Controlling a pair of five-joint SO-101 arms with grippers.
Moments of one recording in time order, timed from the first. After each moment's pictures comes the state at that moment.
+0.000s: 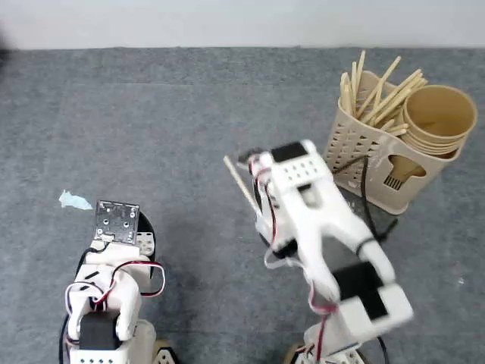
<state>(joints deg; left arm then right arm) -4.3 -103.3 87.7 61.3 -0.1 -22.6 2.9 18.9 93.1 14.5</state>
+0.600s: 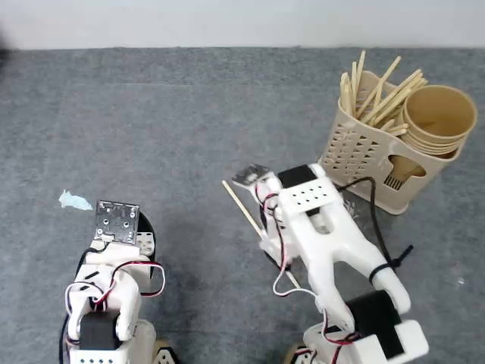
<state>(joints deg) -4.3 -103.3 87.7 61.3 -0.2 -24.0 -7.1 28.2 88.6 18.9</state>
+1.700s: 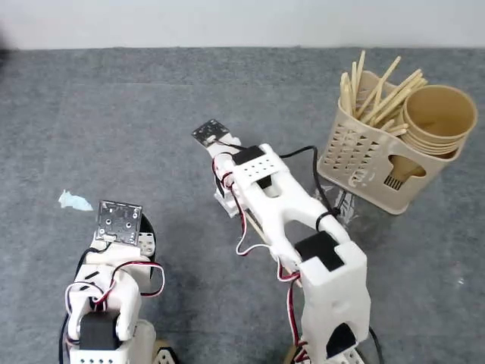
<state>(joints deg) -4.3 -103.3 87.7 61.3 -1.8 -30.0 26.8 2.3 61.3 11.0</state>
